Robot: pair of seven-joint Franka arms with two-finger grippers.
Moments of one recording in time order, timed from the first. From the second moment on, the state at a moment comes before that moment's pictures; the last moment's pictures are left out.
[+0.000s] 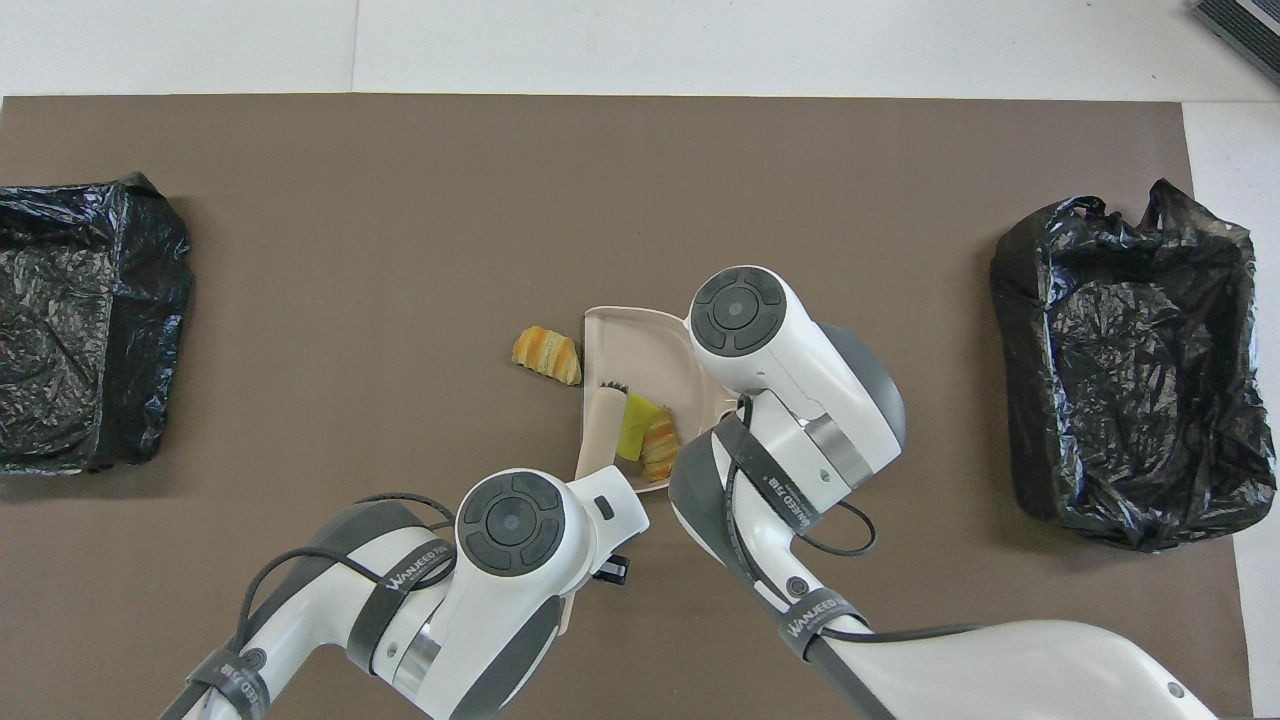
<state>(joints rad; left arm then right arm) -0.75 0.00 0.02 -2.19 -0.19 2.02 -0.37 0.45 0.33 0.03 -1.79 -0.27 1.88 -0.88</state>
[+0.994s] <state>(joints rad) -0.54 0.17 0.00 -2.02 -0.18 1.89 -0.23 0.45 0.33 0.03 -1.81 -0.27 1.88 -0.87</state>
